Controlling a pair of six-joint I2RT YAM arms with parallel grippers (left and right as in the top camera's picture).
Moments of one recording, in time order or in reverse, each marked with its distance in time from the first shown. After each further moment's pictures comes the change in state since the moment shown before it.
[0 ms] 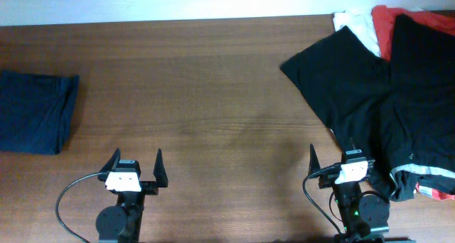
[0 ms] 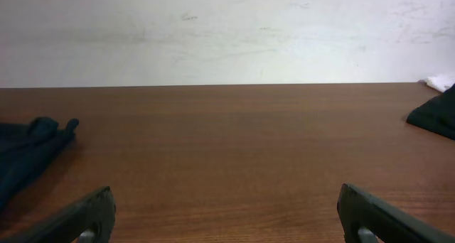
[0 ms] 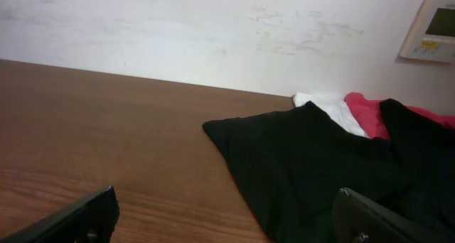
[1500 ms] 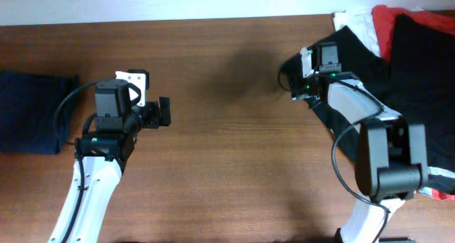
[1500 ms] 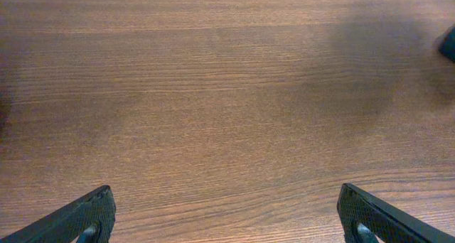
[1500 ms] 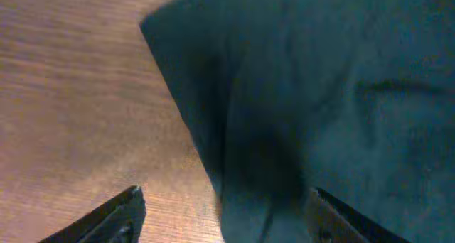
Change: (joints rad) left arm 0.000 1.277 0.926 -0.307 0.085 0.003; right arm 0.008 1.999 1.299 -0.243 0.045 -0.002
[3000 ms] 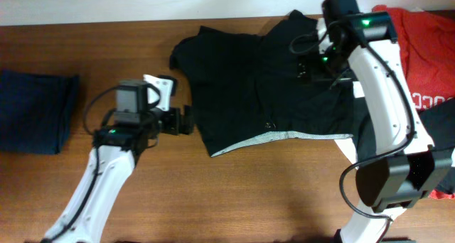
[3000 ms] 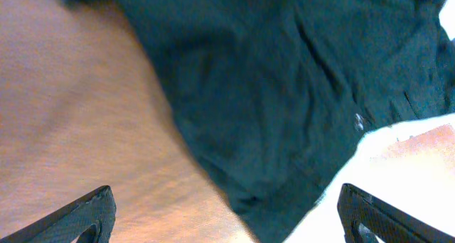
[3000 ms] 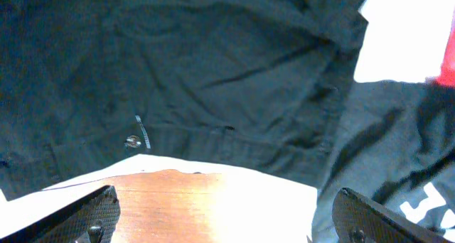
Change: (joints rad) left arm -0.114 0.114 0.000 -0.019 0.254 -0.036; right arm 0.017 -0.080 0.716 -1.129 0.032 0.172
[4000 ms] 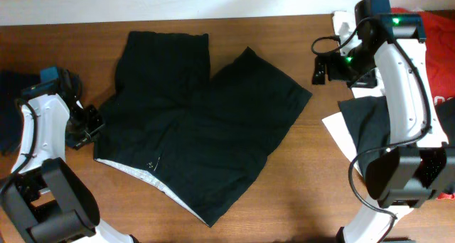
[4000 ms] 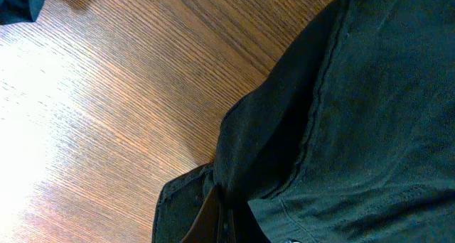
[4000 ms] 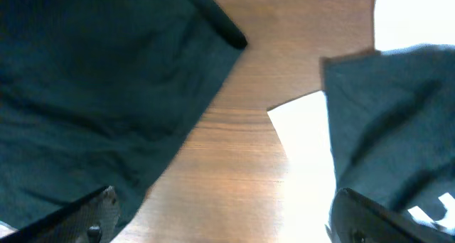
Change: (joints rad) left arm 0.518 0.411 0.465 -0.711 -0.363 -0.277; right arm -0.132 0.017 -0.034 -0.002 -0.221 -0.071
